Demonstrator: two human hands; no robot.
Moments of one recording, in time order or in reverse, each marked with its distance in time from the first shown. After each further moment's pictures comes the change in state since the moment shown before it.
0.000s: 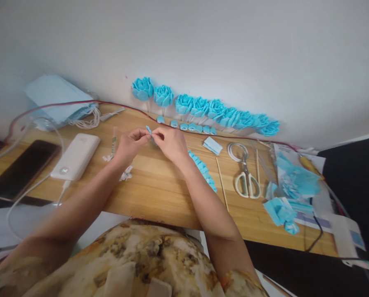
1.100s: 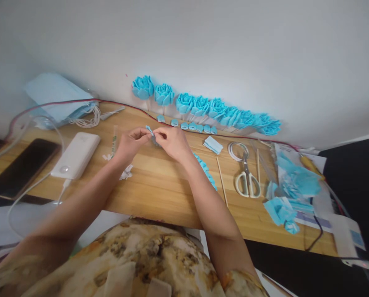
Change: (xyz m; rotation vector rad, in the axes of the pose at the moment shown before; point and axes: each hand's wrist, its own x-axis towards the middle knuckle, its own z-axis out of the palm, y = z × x) left_hand -0.001 0.004 0.002 -0.021 -0.007 -0.036; right_hand -0.001 0.002 -0.008 0.043 -0.083 -0.004
